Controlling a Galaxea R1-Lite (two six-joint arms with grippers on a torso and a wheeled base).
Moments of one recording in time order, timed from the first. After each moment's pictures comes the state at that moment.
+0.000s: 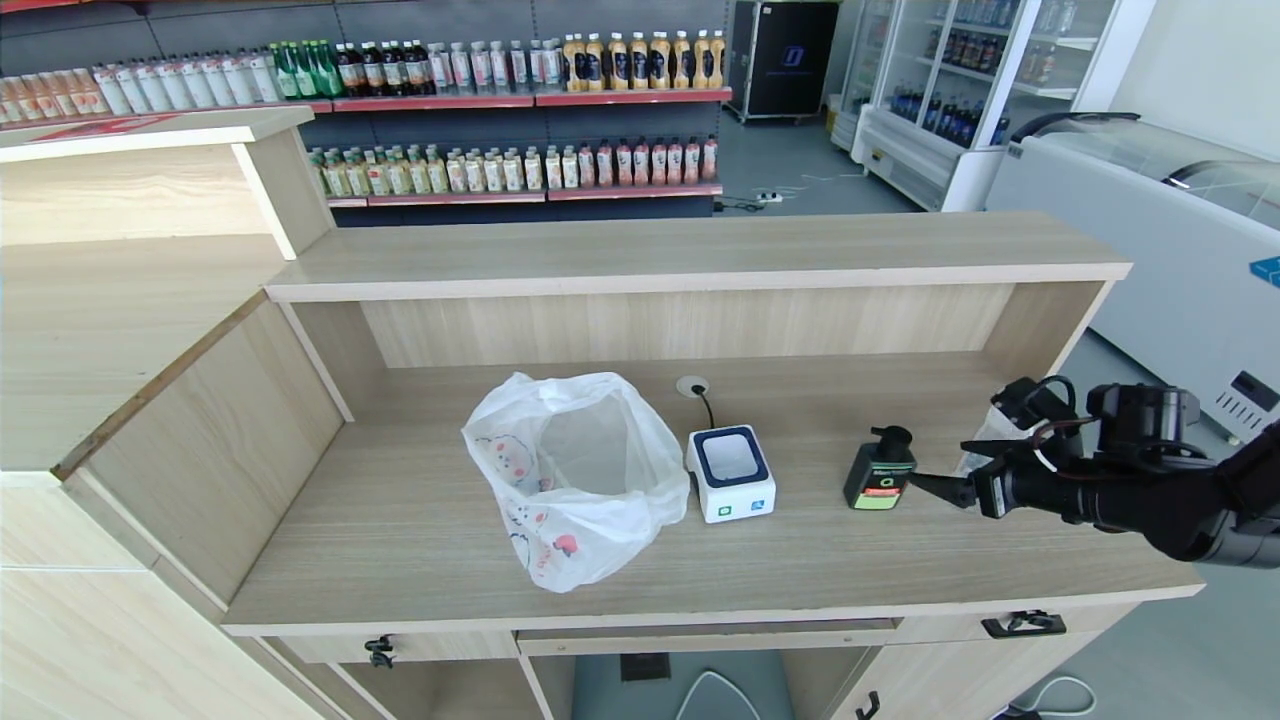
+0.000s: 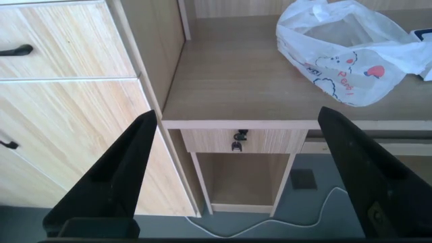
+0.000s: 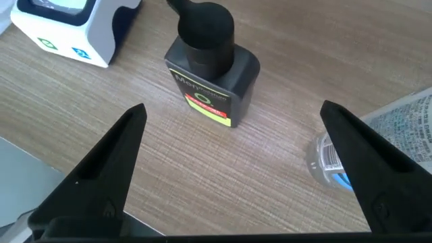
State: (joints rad) left arm 0.01 0.00 0.00 0.04 0.08 0.06; right arm -0.17 2.12 -0.83 -0.78 0.59 -0.41
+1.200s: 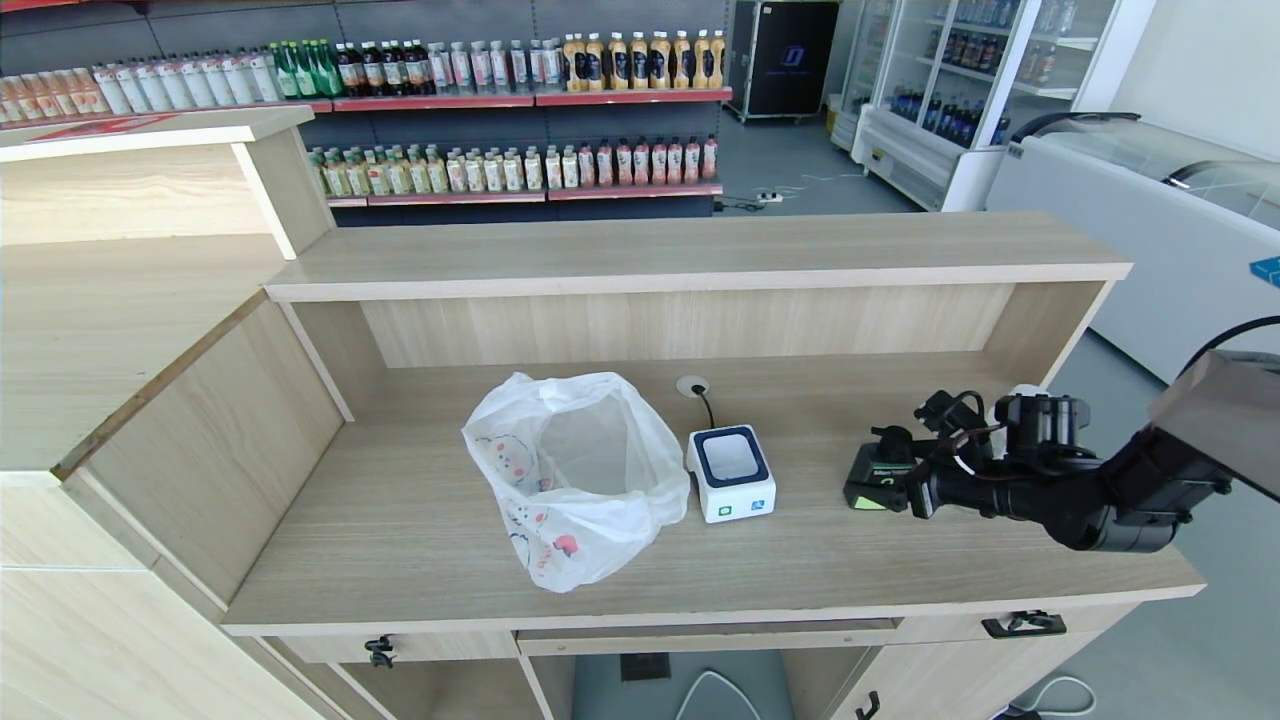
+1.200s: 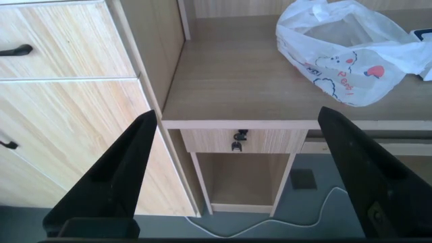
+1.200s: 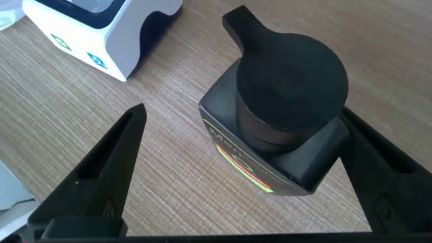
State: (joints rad) left arm 0.01 0.00 0.00 0.04 0.08 0.06; right arm -0.07 2.34 -1.03 -0.80 0.67 -0.46
